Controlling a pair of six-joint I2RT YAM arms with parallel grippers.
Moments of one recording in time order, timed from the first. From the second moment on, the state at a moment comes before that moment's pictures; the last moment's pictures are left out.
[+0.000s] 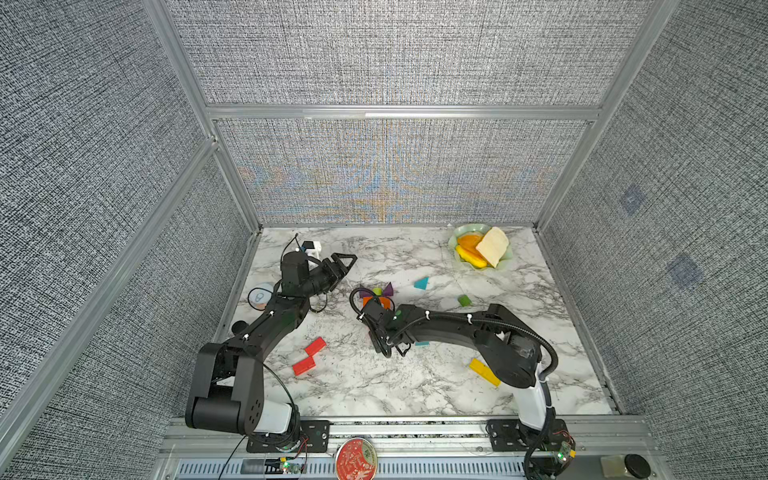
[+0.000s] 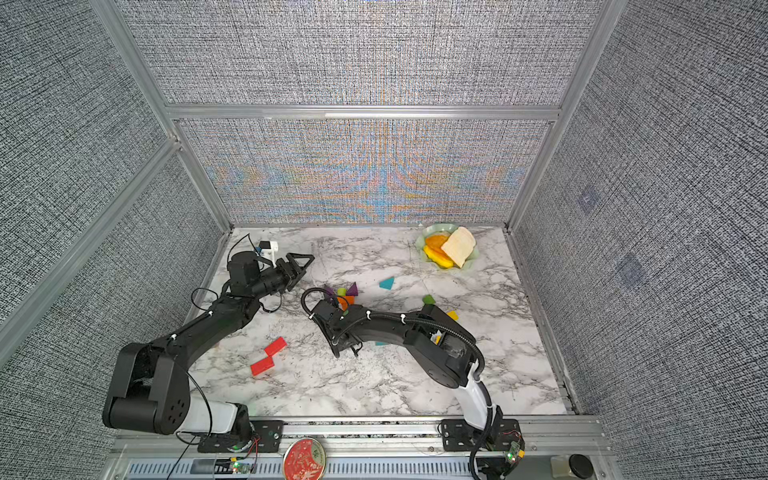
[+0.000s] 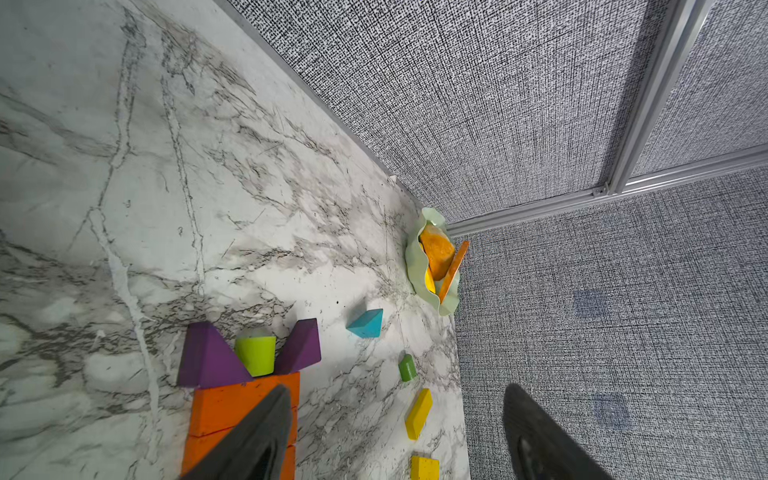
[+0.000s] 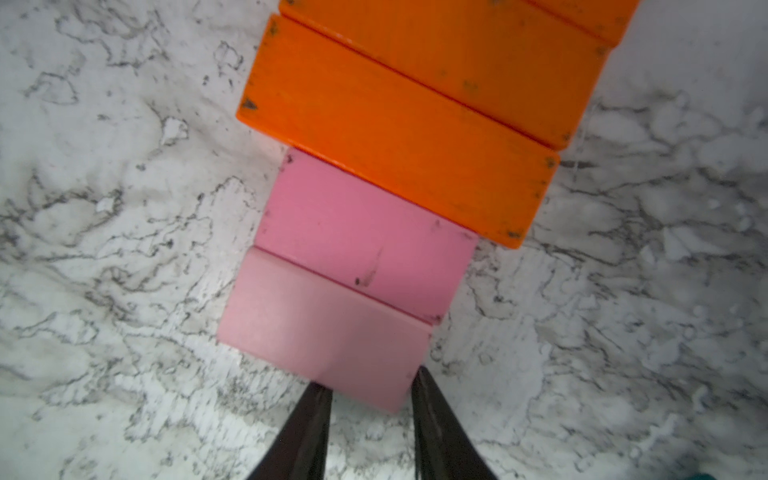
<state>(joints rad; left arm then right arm) -0.16 1.43 0.78 0.29 0.61 -0.96 1.04 2.05 1.43 -0.62 0.23 0.56</state>
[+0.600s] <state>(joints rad) -0.17 1.43 0.78 0.29 0.61 -0.96 1.08 1.90 1.43 -0.68 0.27 0.57</state>
